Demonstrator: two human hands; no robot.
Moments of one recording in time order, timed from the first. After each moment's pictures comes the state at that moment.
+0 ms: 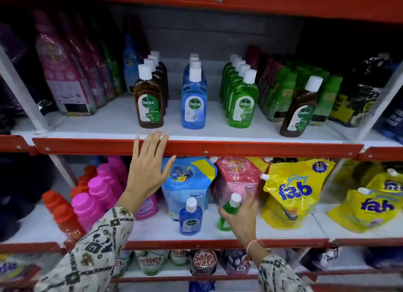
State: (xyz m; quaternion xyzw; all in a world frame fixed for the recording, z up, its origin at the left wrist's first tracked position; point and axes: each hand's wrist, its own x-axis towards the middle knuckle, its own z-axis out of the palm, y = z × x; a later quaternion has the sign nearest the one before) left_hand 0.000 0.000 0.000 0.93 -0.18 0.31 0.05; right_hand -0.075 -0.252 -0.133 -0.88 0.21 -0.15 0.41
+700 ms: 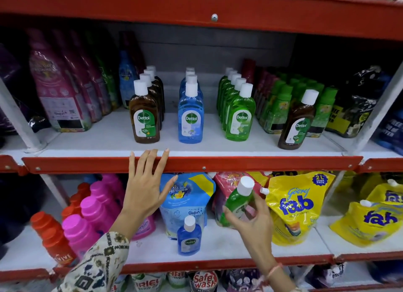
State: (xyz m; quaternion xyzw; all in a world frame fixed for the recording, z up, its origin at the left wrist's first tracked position) left_hand 0.003 -0.001 -0.002 0.92 -0.18 0.34 0.06; right_hand -0.098 -0.251 -0.054 -0.78 0.14 -0.27 0.55
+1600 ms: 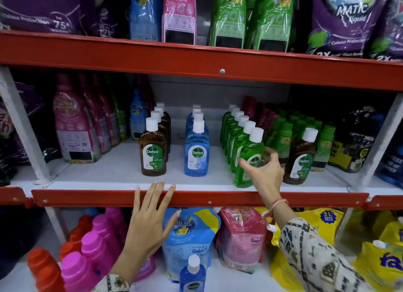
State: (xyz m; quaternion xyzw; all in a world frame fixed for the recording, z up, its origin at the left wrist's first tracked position) left_hand 0.005 0.005 -0.006 0.92 -0.20 0.33 0.08; right_hand 0.021 -0.282 0.094 -0.79 0.15 -0.38 0.46
